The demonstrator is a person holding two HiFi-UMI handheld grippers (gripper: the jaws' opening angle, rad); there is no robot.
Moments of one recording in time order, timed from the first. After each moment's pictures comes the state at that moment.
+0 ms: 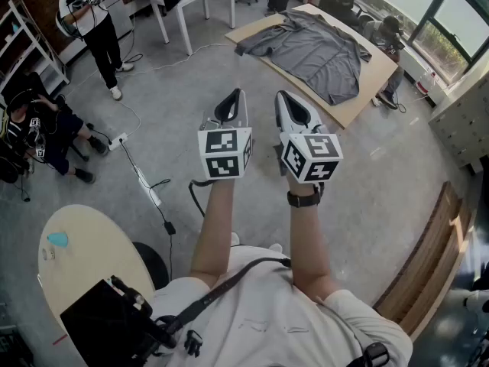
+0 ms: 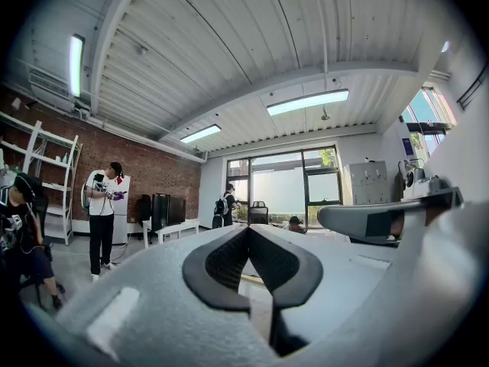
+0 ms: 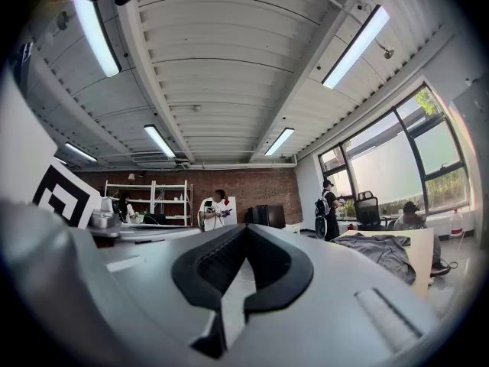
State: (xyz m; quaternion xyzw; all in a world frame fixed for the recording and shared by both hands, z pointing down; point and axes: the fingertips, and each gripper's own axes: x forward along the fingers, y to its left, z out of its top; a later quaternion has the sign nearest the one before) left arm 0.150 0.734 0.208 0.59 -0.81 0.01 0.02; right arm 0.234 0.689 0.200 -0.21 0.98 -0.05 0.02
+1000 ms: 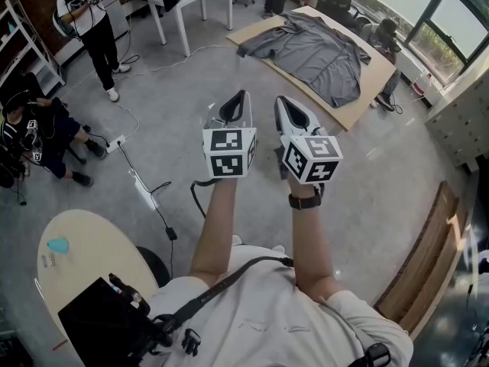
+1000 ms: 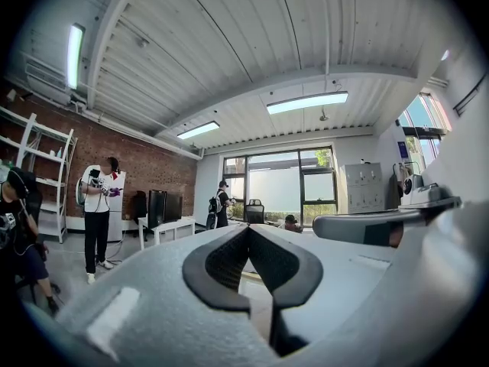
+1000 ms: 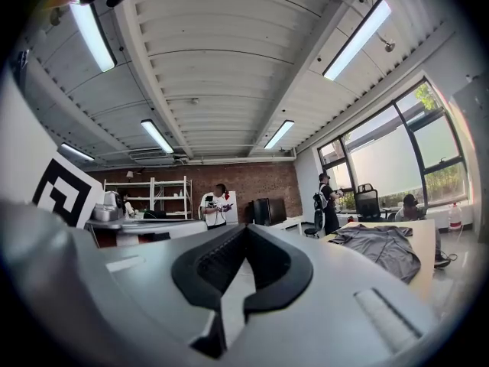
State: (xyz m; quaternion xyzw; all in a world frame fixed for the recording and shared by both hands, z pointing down) left arm 0.128 0.740 0.215 0.61 -0.79 0.01 0.03; right arm 0.206 0.704 0.216 -0.21 0.97 -0.07 0.00
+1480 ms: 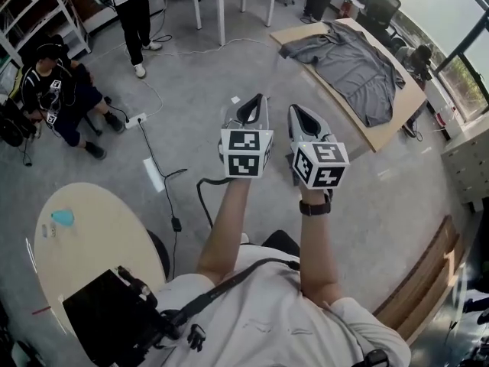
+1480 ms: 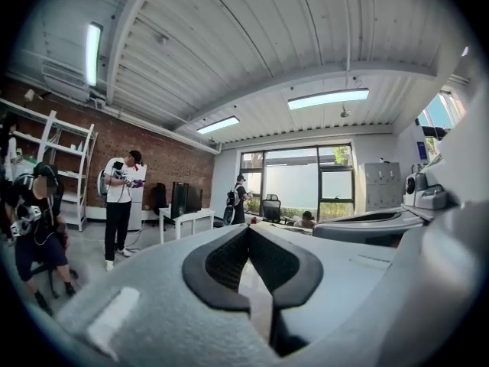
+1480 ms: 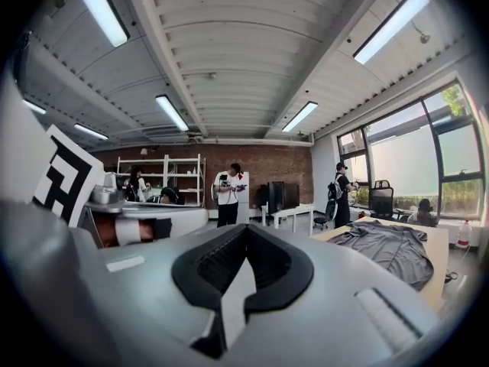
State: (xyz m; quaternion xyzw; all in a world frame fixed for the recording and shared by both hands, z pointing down) left arm 0.042 0.790 0.248 0.56 -0.83 0.00 0.06; right arm 0.114 0.750 0.254 -0.16 0.98 -0.03 -0.08
